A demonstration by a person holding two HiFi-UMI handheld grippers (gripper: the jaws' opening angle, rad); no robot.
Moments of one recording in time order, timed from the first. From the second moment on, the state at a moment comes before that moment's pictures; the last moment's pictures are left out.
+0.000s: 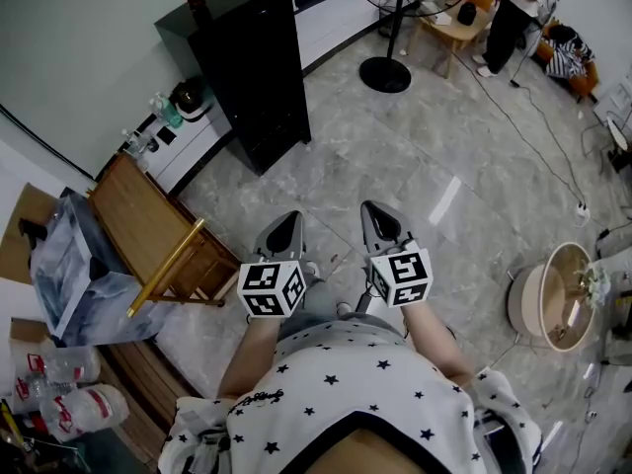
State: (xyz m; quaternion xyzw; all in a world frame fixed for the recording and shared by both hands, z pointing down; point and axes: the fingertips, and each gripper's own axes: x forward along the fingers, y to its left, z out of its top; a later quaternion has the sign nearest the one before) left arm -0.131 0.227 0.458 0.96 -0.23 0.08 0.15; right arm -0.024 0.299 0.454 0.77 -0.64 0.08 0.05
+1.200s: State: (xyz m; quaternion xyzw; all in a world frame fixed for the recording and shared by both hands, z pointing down) left arm -0.022 -0.042 0.454 0.95 -0.26 0.07 0.16; right arm 0.092 0.018 0.444 0.74 -0.67 0.08 0.06
